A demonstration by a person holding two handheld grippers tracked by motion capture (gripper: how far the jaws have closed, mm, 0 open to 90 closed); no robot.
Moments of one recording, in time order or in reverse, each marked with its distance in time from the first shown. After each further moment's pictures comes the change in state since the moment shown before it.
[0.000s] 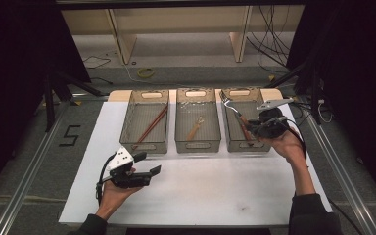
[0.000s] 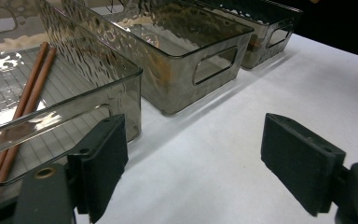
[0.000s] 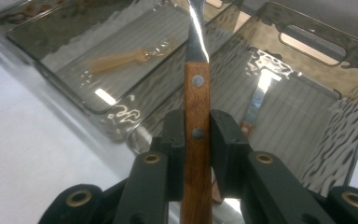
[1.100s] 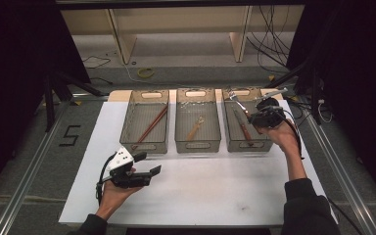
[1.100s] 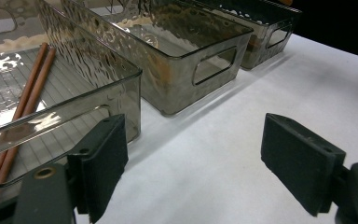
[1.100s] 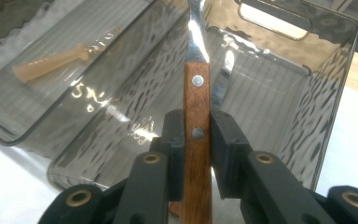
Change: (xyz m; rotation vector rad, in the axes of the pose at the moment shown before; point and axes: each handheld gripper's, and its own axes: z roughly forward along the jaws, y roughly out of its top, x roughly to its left) left arm 0.000 0.000 0.000 -0.003 -0.001 0.001; right arm -0.030 0.012 0.031 0.094 -0.095 0.110
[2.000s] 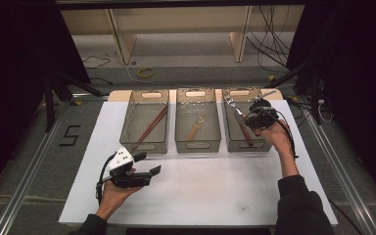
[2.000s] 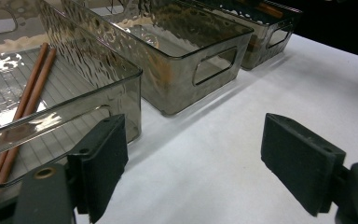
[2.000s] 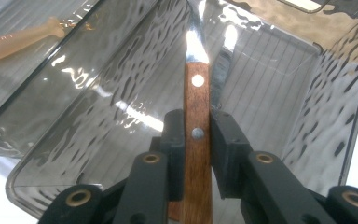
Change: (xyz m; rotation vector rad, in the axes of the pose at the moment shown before) left arm 0.000 0.000 0.000 0.000 0.001 0.000; right arm 0.005 0.002 0.026 0.100 -0.037 -0.001
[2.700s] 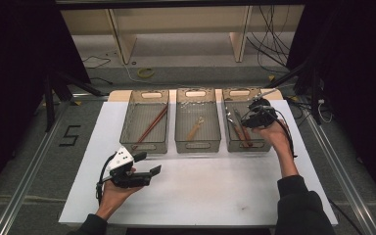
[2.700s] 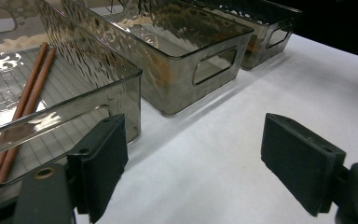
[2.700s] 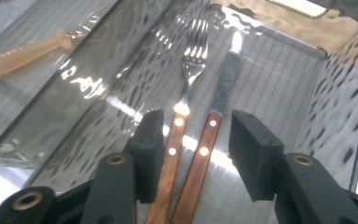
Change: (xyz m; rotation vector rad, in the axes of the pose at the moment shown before) left arm 0.000 0.000 0.000 0.001 -0.001 0.000; right arm 0.001 0.003 -0.001 -0.022 0.021 0.028
